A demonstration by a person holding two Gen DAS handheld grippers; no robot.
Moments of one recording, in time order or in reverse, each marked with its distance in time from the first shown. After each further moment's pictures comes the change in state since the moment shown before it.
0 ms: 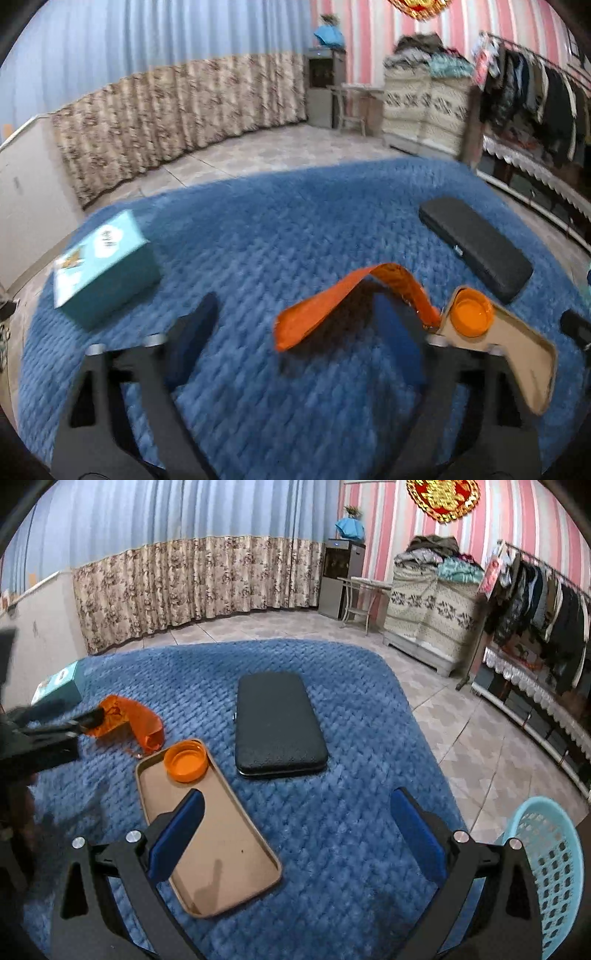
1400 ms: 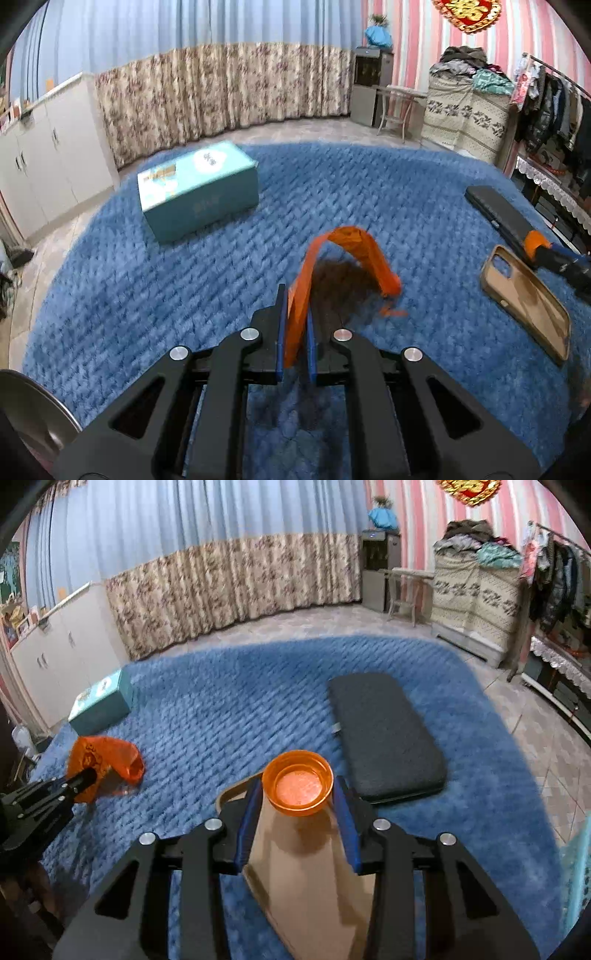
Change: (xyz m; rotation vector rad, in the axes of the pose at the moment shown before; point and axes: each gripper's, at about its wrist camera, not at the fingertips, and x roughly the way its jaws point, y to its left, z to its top) left arm -0.042 0.059 -0.061 -0.147 -0.016 0.119; right arm 0.018 0.056 0.013 0.019 -0.018 0.155
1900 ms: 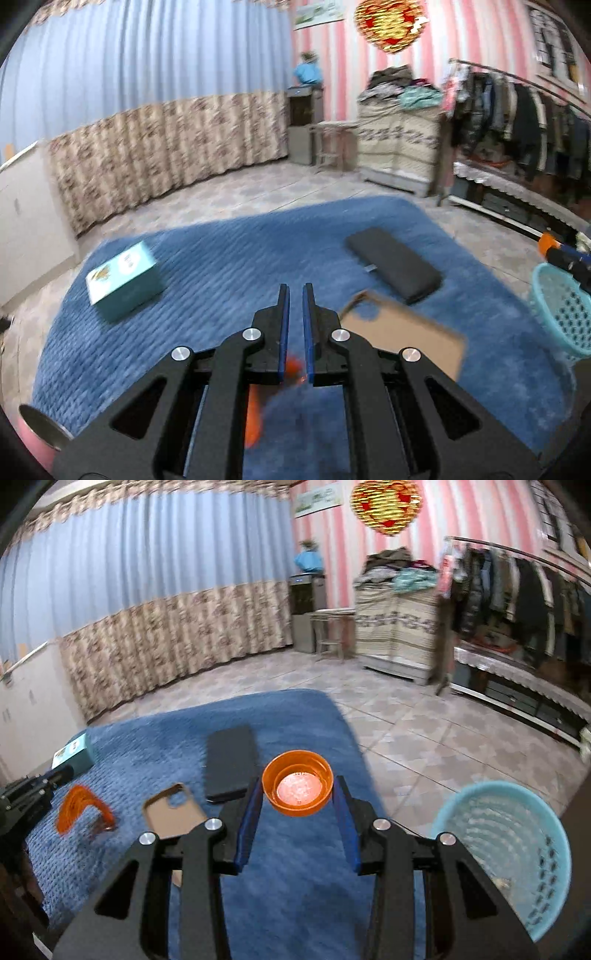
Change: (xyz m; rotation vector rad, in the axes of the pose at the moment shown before) left arm -0.089 -0.105 0.028 0.171 -0.176 -0.194; right arm -0.138 -0.124 -0.023 0.160 -0.169 -0.210
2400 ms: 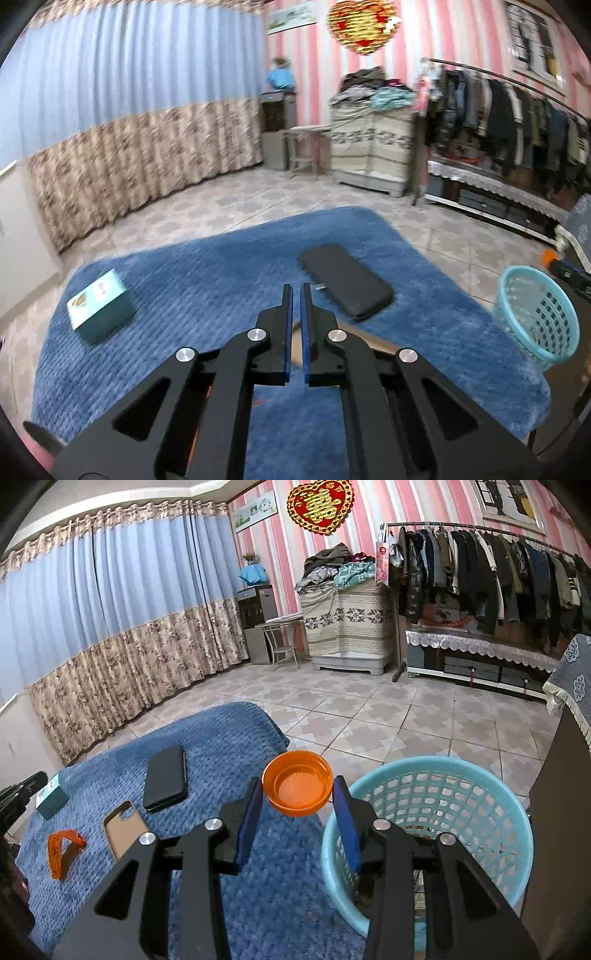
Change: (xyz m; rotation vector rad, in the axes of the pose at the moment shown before) left arm -0.016 -0.026 0.015 0.015 0.016 -0.039; right arm -0.014 -0.087 -0.005 0.142 -0.031 -0.073
